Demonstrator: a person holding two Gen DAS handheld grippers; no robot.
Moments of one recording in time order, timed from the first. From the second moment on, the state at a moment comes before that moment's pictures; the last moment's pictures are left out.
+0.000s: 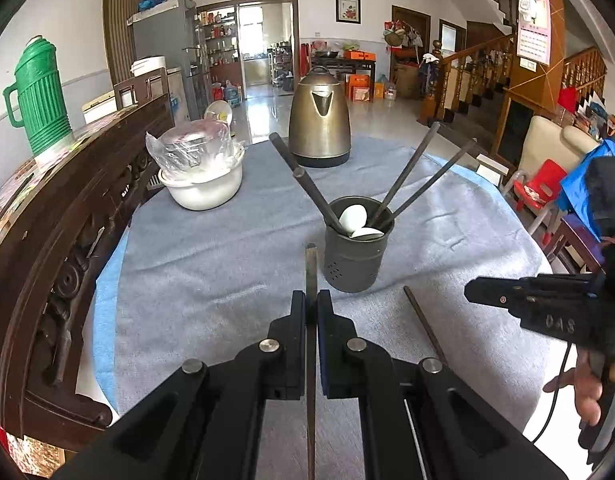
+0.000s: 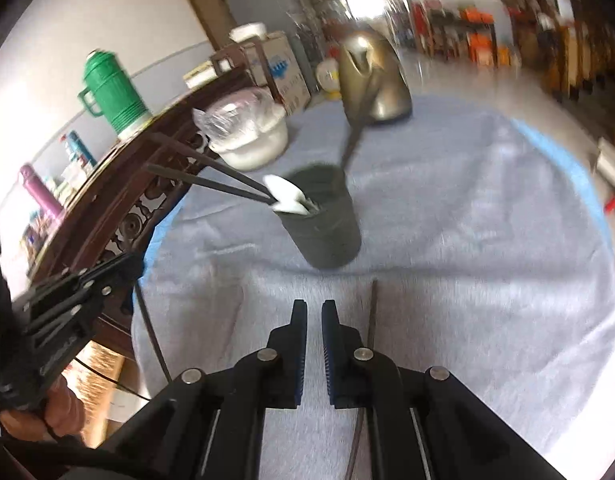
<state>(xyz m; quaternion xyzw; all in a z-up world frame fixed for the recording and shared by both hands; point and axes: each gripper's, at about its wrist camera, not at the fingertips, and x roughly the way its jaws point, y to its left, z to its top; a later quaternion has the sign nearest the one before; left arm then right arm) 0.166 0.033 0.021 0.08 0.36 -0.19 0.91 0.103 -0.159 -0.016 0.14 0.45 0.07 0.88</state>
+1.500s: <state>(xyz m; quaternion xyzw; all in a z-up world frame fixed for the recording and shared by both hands) 0.151 0.041 0.072 0.06 0.32 -0.19 0.93 0.097 -0.142 0.031 0.08 0.36 0.06 0.93</state>
